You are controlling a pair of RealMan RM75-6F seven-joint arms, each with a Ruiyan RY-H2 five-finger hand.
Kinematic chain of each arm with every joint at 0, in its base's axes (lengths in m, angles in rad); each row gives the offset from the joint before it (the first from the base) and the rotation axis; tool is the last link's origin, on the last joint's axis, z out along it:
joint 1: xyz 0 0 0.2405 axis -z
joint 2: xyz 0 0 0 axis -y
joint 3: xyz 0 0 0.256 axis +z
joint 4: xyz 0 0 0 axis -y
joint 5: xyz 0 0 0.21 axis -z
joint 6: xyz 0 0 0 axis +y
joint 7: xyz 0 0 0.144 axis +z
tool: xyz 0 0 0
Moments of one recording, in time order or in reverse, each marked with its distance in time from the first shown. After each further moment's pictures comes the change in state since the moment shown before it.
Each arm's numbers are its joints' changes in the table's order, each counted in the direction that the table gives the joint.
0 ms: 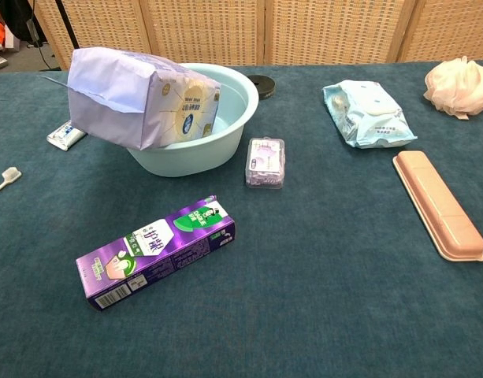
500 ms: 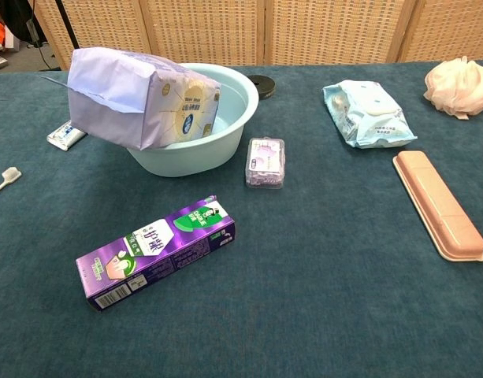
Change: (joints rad) left arm 0.054 -0.056 -0.043 0.046 0.026 -0.045 0.021; right arm 0.017 -0.014 0.014 0.013 0.018 -0.001 0.006
